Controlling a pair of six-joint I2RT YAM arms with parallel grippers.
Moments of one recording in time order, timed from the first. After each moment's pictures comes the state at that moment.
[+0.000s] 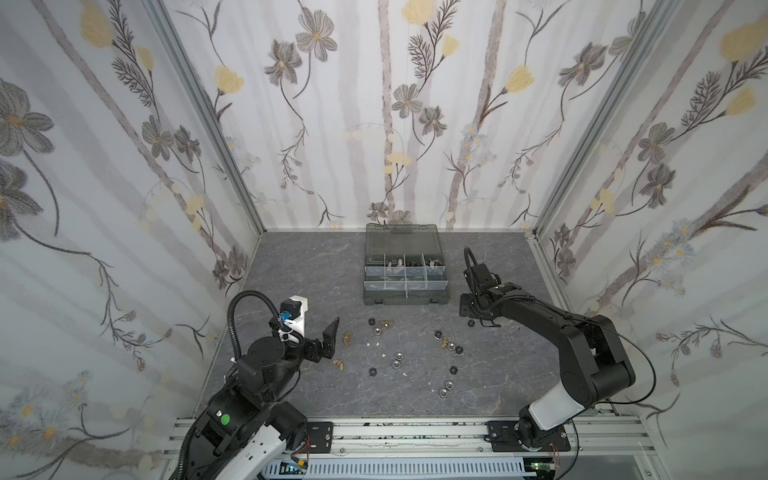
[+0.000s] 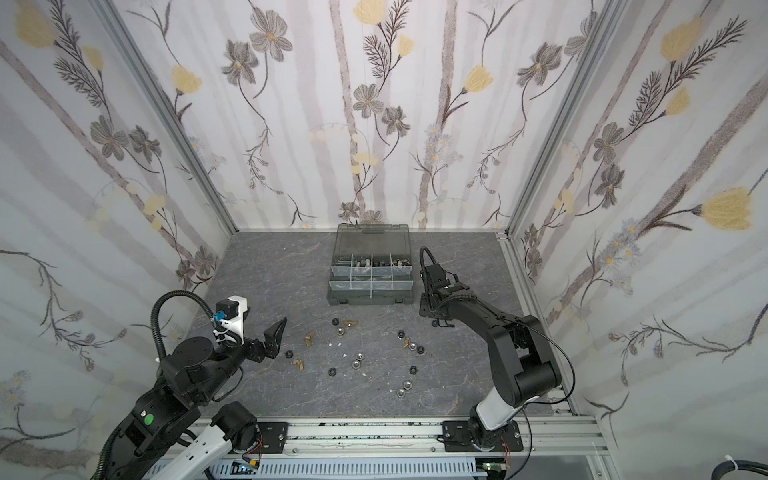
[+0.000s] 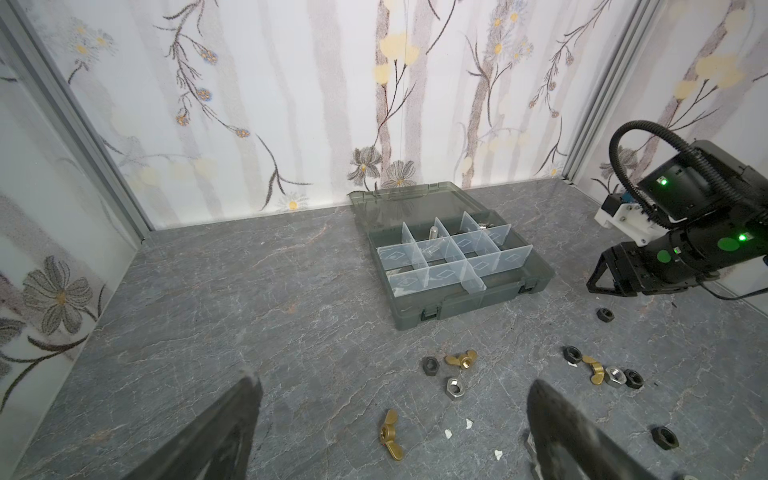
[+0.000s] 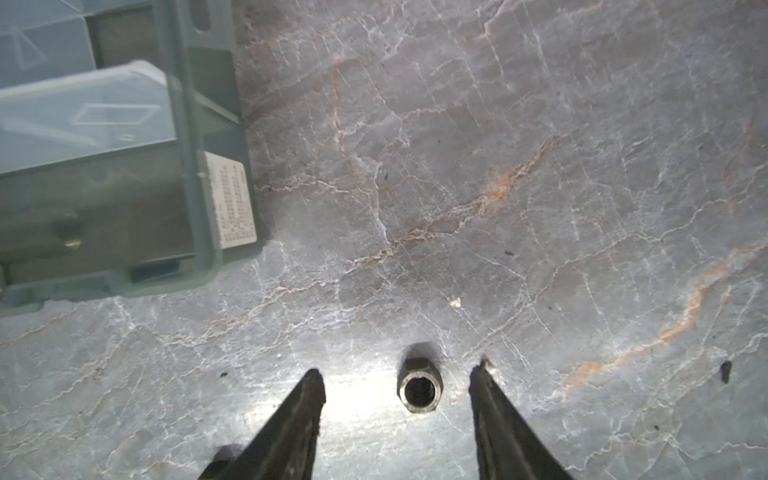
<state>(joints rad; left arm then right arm) -0.62 0.34 0.69 -0.60 -0.25 -0.14 0.38 1.61 0.98 -0.54 0.16 0.49</state>
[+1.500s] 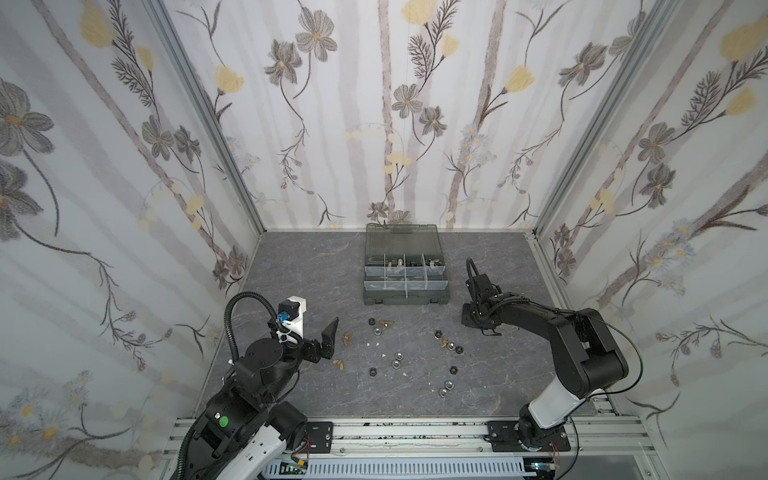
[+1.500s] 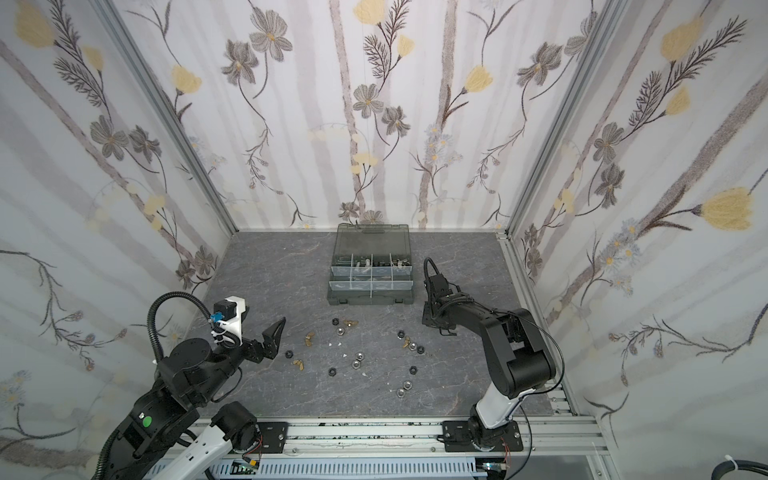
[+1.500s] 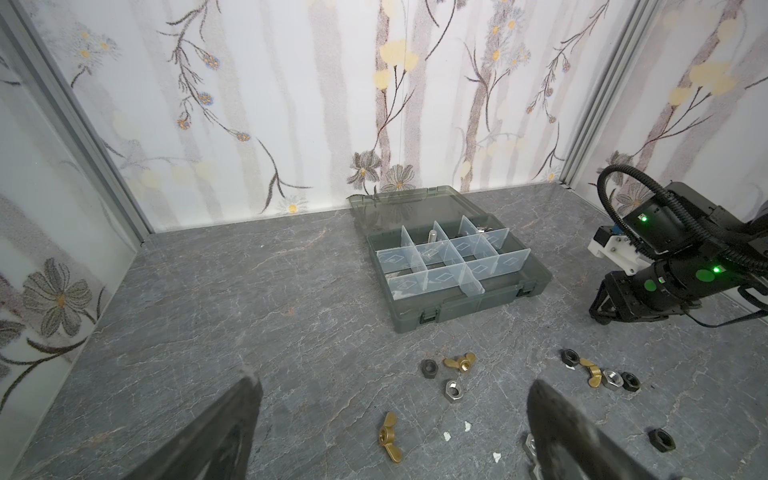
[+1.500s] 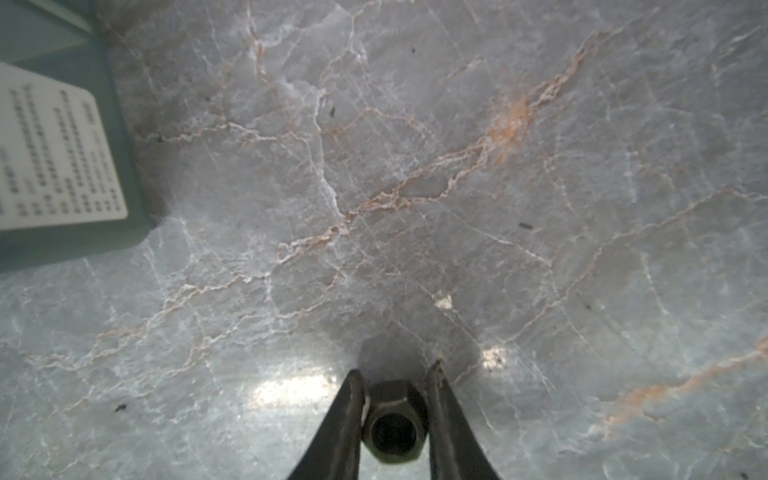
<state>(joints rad) -0.61 0.33 0.69 -0.60 -0.24 -0.14 0.34 1.67 0.88 -0.42 0.10 0.49</state>
